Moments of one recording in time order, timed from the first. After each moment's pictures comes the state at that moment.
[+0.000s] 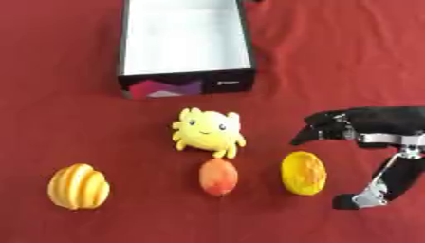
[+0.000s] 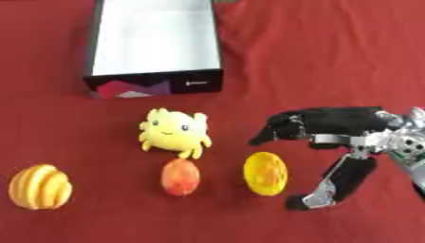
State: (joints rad) left arm -0.26 0.41 0.12 -1.94 0.39 -0.14 -0.01; right arm -0.33 -0.80 0.28 -1.88 0.33 -0.43 0.74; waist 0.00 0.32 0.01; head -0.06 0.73
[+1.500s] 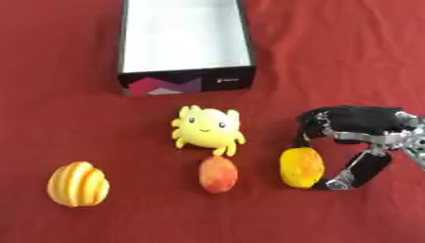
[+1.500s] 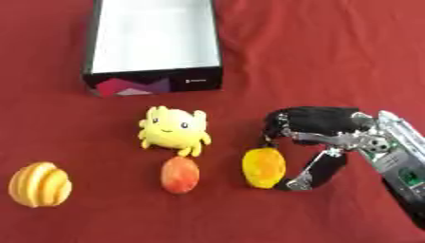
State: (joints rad) left arm -0.27 0.41 0.11 -1.93 0.39 -0.13 -0.02; right arm -0.36 -0.71 0.30 -1.75 0.47 -0.52 0.66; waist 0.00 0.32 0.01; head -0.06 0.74
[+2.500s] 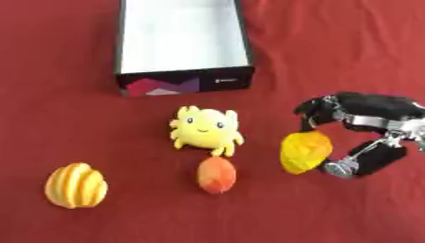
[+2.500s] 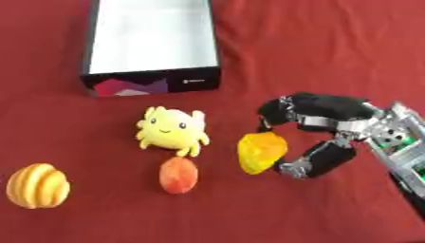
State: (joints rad) left arm -0.27 0.41 0.11 -1.93 0.39 -0.13 -0.02; right arm -0.41 -0.76 0.20 -1.94 0.10 -0.37 0.61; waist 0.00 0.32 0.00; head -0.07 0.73
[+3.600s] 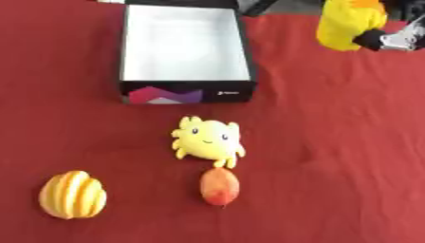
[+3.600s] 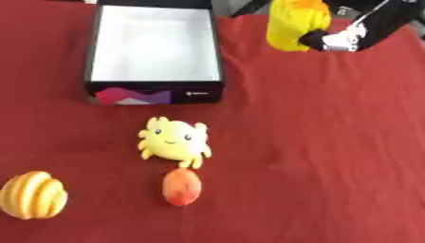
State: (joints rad) left arm -0.37 0.47 0.12 -1.94 0.41 -0.08 0.08; right arm -0.81 -1.05 0.19 -1.48 0.13 -0.66 0.52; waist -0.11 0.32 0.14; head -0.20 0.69
